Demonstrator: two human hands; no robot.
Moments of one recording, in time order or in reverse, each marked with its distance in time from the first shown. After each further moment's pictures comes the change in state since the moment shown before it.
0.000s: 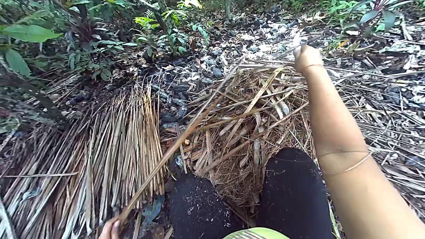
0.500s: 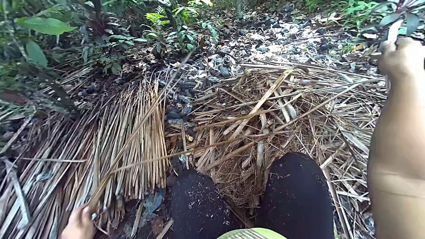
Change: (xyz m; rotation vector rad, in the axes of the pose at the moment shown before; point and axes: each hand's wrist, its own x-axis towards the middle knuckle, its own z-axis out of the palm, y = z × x) left_hand 0.040 -0.044 -0.040 0.034 0.154 -0.155; right_hand 0.004 0.118 -0.076 0.107 0.211 0.060
